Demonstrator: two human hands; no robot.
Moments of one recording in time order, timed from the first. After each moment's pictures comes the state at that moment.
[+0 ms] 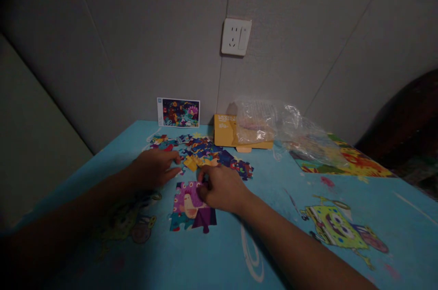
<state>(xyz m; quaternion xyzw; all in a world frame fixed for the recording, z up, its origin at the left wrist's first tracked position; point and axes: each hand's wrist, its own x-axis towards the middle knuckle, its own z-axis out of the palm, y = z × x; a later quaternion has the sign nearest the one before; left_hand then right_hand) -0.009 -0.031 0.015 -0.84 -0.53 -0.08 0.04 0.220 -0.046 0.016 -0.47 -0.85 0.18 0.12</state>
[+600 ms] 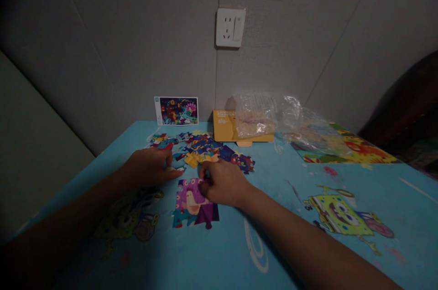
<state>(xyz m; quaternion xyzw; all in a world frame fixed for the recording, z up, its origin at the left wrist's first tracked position) -0.009 -0.032 0.025 -0.80 -0.60 0.03 0.07 0.220 -0.047 0.019 -0.47 -0.85 0.18 0.11</state>
